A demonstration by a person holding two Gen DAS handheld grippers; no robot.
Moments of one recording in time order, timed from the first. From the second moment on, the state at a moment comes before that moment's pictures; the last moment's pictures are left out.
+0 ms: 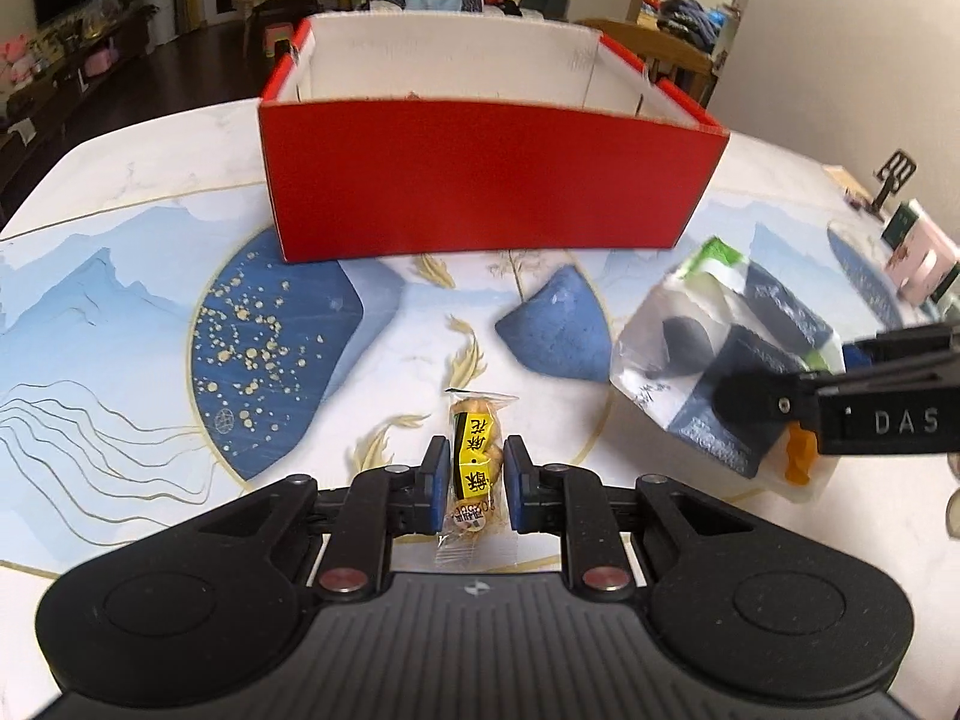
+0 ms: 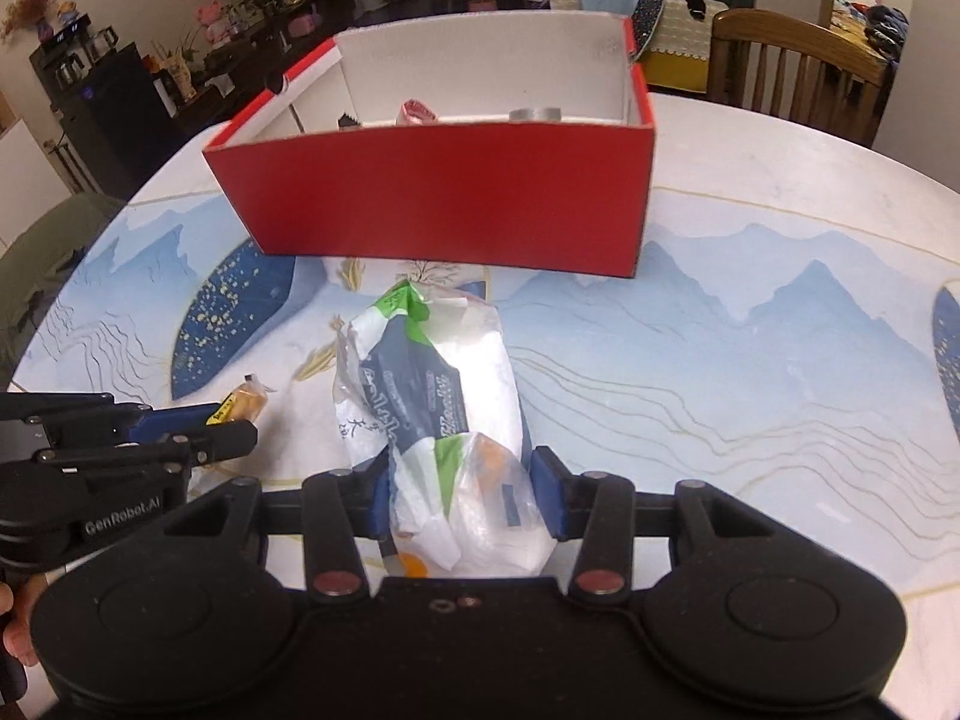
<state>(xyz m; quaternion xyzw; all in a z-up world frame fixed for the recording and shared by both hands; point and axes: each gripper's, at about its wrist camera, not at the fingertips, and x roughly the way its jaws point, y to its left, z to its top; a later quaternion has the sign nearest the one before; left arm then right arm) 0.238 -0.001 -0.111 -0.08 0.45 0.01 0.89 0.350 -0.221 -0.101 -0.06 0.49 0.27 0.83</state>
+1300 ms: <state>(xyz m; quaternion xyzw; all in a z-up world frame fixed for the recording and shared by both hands) 0.344 0.017 0.003 0.00 0.35 0.00 0.94 0.449 -0.170 -0.003 -0.06 0.38 0.26 0.89</state>
